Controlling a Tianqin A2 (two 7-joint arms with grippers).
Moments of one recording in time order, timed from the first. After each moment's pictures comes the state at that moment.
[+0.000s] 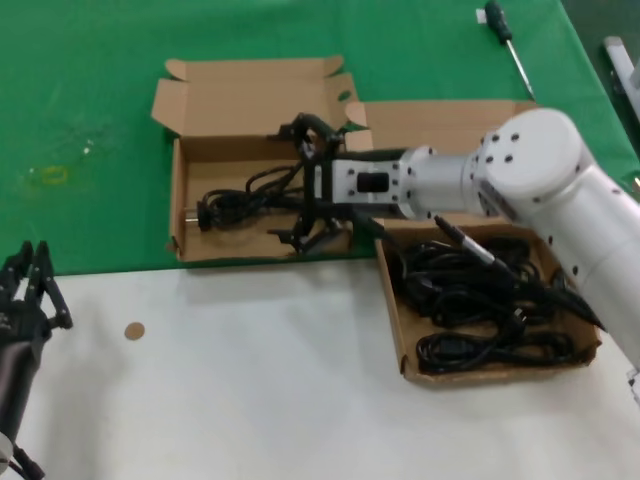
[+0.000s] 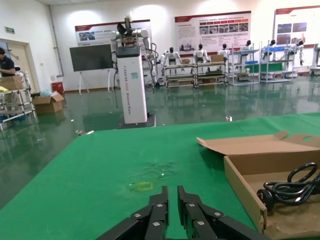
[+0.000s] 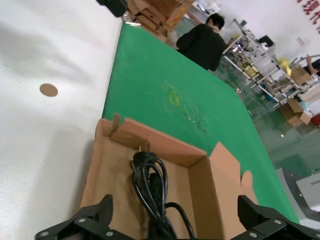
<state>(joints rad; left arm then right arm) 0.00 -0.30 1.60 -1.60 -1.80 0.00 0.00 1.01 0.21 -2.09 0.77 1.43 -0.76 -0.48</state>
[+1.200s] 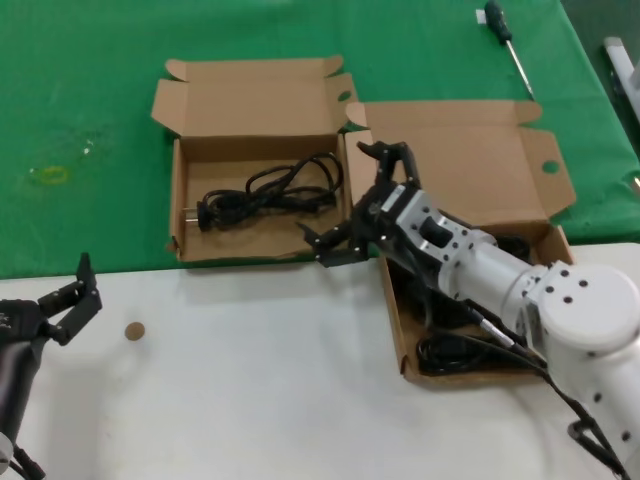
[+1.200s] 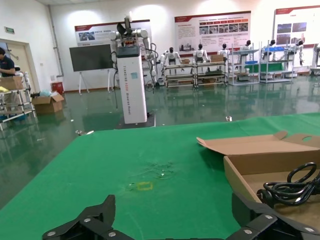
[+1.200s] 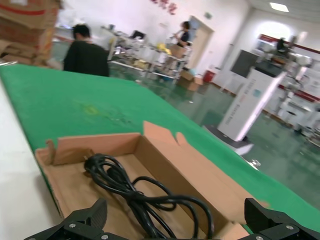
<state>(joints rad) 0.00 -0.30 1.60 -1.60 -1.80 0.00 0.00 0.54 0.25 -1.86 1.15 1.60 -0.41 -0.26</state>
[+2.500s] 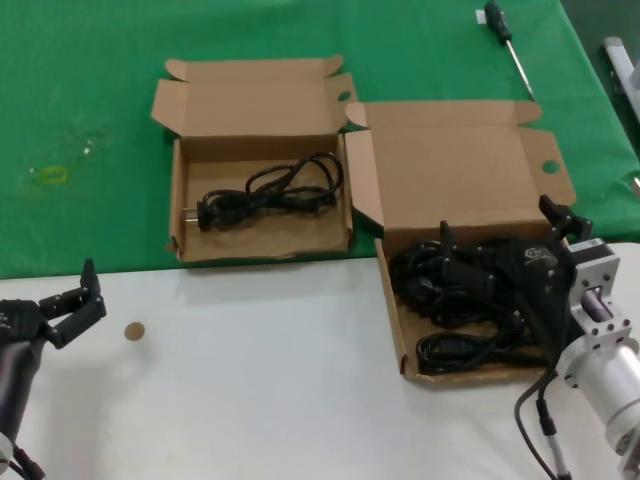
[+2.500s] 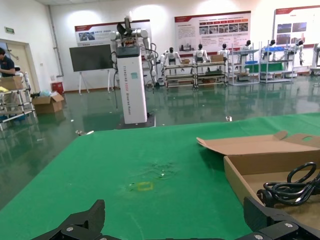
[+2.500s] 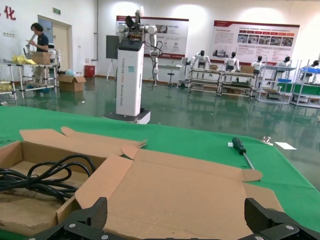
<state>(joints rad) 0.00 -0.30 1.60 -1.60 -1.80 0.00 0.00 0.04 0.30 -1.62 1.57 1.79 -0.03 -0.02</state>
